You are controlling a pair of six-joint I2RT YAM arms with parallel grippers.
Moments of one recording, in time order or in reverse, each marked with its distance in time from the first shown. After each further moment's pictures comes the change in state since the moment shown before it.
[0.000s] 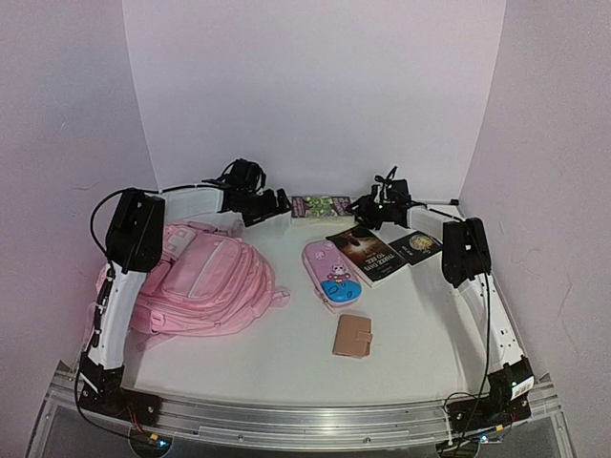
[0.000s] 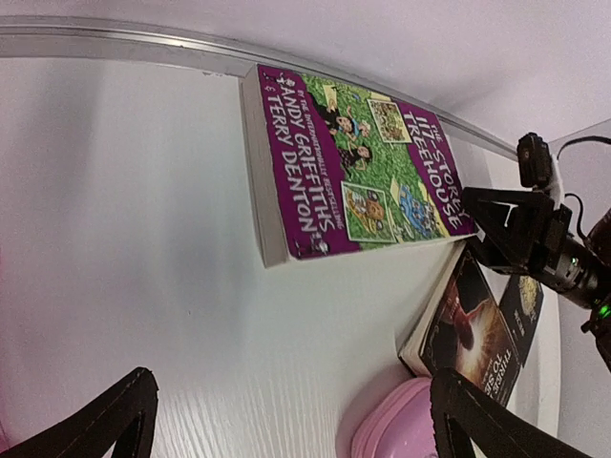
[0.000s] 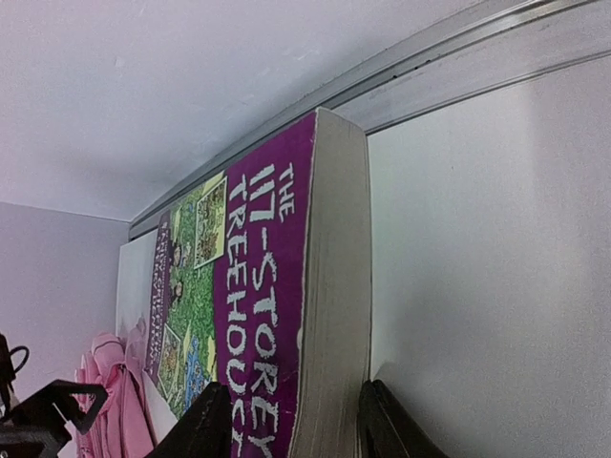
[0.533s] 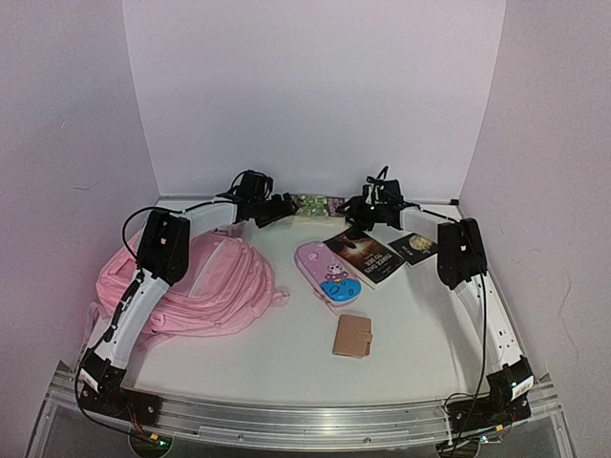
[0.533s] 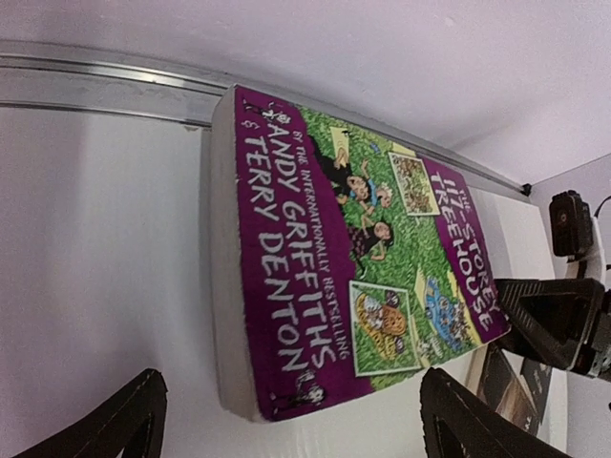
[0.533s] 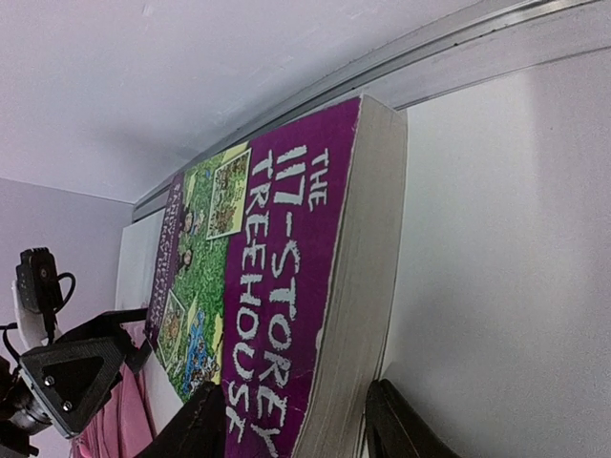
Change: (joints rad) left arm 0.028 0.352 0.392 0.057 0.034 -0.022; right arm 0.042 0.000 0.001 0.010 0.008 -0.014
